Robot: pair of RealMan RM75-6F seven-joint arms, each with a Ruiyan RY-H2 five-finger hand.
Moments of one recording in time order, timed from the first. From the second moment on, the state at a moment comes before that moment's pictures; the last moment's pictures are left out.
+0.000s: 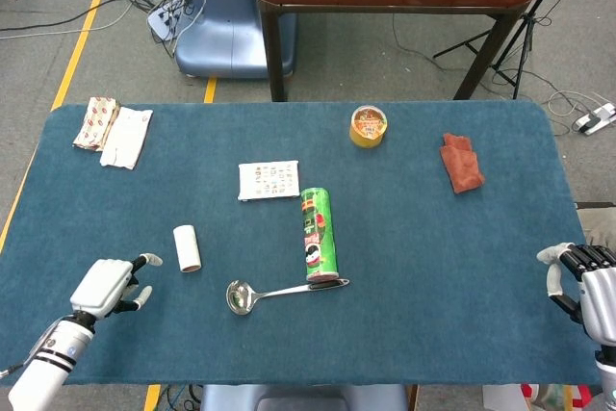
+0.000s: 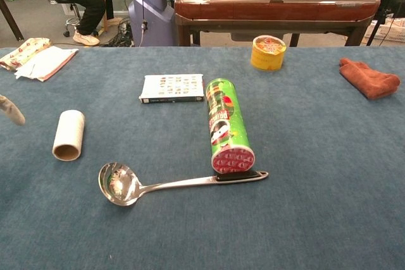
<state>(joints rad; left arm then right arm) -0.35 -1.14 -0.04 -1.74 1.38 1.06 0.09 0.02 -1.13 0.08 -1.52 -1.64 1.72 0.10</state>
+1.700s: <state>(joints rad) -0.56 -1.22 -0.05 -1.66 0.98 0.84 0.29 0.03 -1.11 0.09 -1.53 -1.63 1.70 0.11</state>
